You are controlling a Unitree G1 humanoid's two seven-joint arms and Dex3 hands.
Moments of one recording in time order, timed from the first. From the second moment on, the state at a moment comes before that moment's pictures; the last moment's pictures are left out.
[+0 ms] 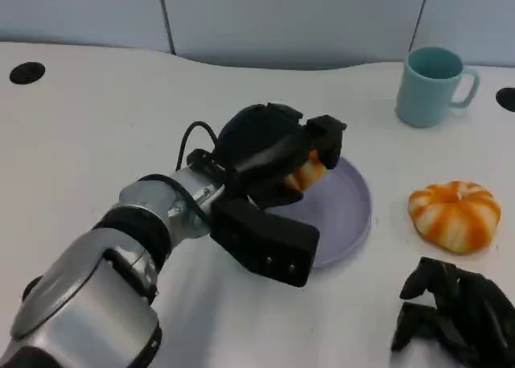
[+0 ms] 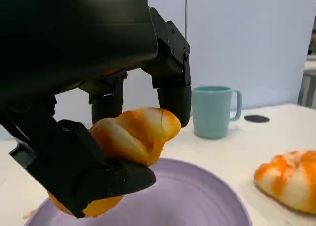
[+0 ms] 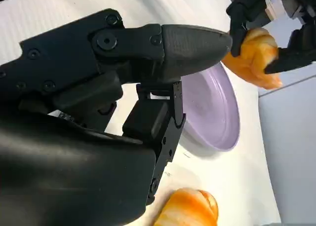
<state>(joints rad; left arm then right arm) -1.05 0.01 -0.69 1.32 0.85 -0.61 0.52 0.05 -0.03 -0.09 0.21 0.32 0.15 0.38</state>
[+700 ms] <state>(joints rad) -1.05 0.02 -0.61 1.32 0.75 -0.57 0.10 0.06 -0.02 -0.09 0.20 0.33 0.14 0.40</state>
